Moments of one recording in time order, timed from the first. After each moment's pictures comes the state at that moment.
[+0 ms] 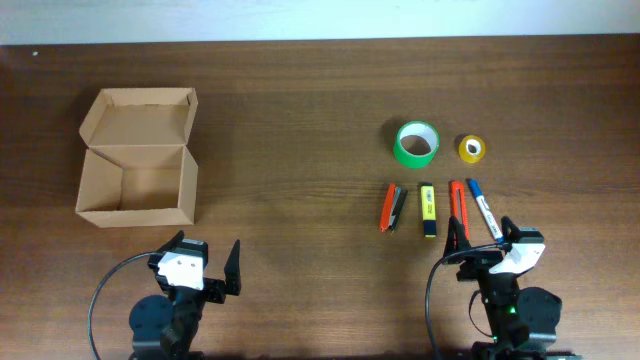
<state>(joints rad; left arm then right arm) 0.00 0.01 0.13 -0.40 0.18 0.03 -0.11 0.02 0.07 -0.21 -0.18 0.20</state>
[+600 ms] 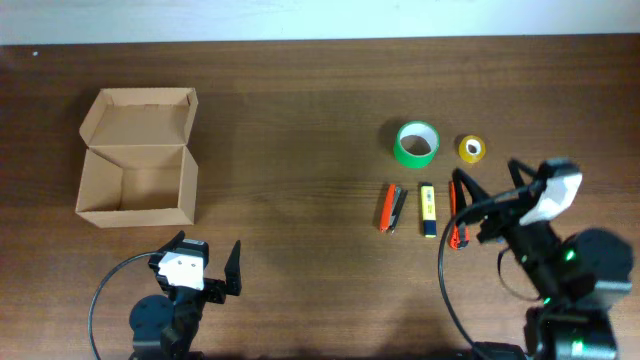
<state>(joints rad) 0.00 0.01 0.13 -0.40 0.18 0.03 -0.11 0.62 0.72 -0.24 -0.46 0.21</state>
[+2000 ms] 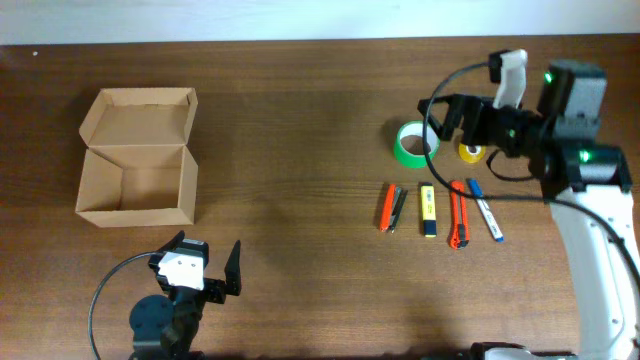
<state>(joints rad) 0.00 0.01 0.13 -0.40 0.18 0.03 -0.03 1.43 1.43 -0.72 -0.57 0.13</state>
